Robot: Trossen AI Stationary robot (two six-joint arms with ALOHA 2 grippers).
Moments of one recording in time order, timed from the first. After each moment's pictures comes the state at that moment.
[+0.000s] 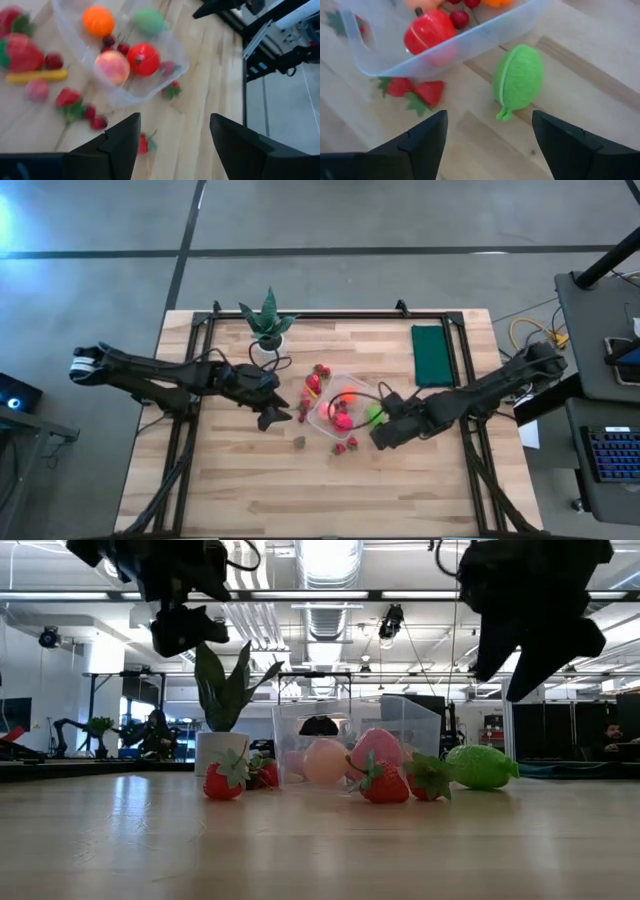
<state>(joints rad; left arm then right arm) -0.06 1.09 0.76 -0.27 0.12 -0.65 0.40 1.44 0.97 -0.77 0.33 1.28</state>
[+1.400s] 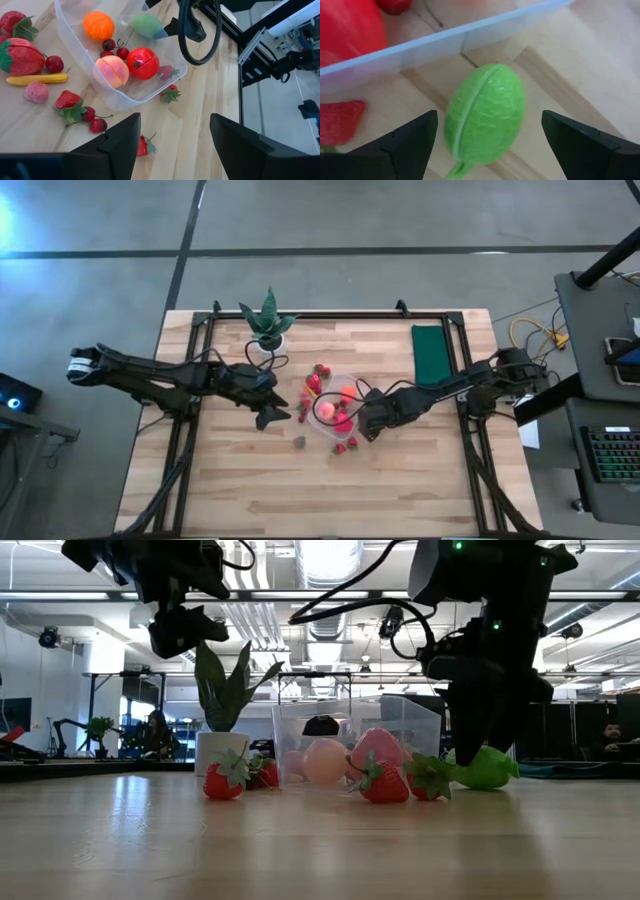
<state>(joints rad) -0.05 1.06 0.73 -0.23 0.12 -0.66 0.21 1.67 0.97 -0.72 0.23 1.01</state>
